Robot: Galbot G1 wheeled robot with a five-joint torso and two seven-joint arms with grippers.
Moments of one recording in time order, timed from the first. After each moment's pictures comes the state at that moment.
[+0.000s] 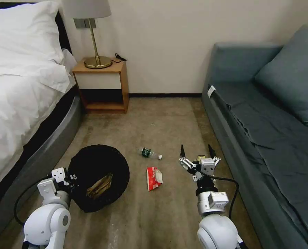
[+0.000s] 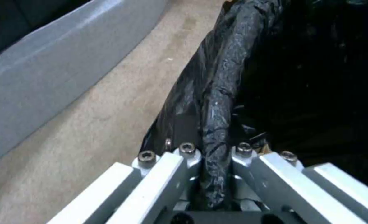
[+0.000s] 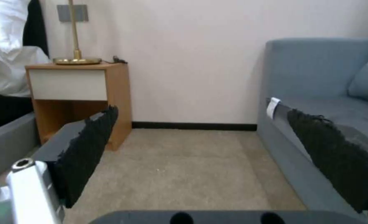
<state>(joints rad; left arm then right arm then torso) 1.44 -1.41 -0.75 -2.12 -0.42 0.68 -0.29 -1.42 1.27 0.14 2.09 0.06 0.03 0.43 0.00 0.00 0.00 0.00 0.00</state>
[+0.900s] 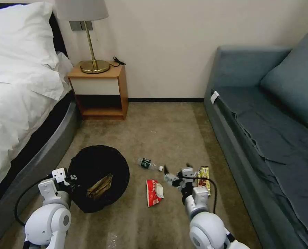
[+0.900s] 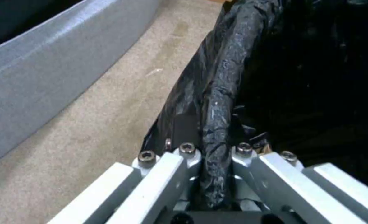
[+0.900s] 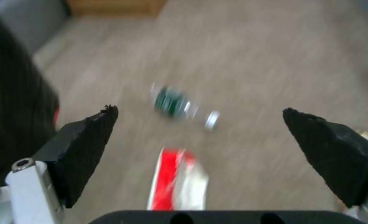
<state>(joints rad) 1.44 -1.43 -0.75 -2.11 -0.41 0.68 -0.29 -1.20 1.14 -0.12 1.93 0.55 -0.33 0.53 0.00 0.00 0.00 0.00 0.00</state>
